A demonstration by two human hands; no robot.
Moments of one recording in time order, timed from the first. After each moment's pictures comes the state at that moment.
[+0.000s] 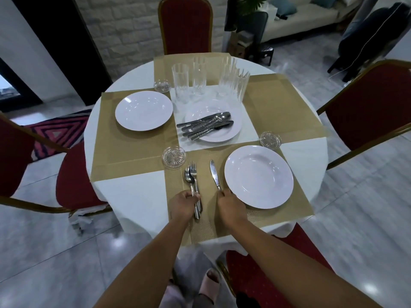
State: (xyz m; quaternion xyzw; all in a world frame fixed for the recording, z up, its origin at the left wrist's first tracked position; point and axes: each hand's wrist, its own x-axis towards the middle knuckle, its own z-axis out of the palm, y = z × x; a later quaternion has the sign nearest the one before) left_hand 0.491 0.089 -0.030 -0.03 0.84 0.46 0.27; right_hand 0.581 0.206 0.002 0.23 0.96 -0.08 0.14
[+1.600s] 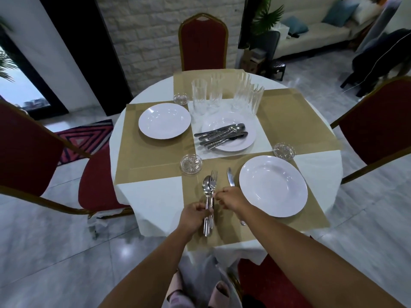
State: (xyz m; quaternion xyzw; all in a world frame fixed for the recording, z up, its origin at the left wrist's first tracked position) left_hand 0.498 0.051 0.000 0.01 0.78 0.52 0.36; right_hand 0.529 0.201 0.017 0.40 0.68 -0.61 0.08
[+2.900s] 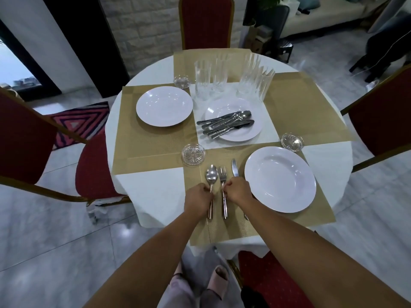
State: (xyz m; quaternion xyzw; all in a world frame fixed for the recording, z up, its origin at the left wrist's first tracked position) left_hand 0.469 0.080 -0.004 0.07 0.89 0.36 0.29; right_hand 0.509 0.217 -0.022 0.37 0.85 -0.37 0.08
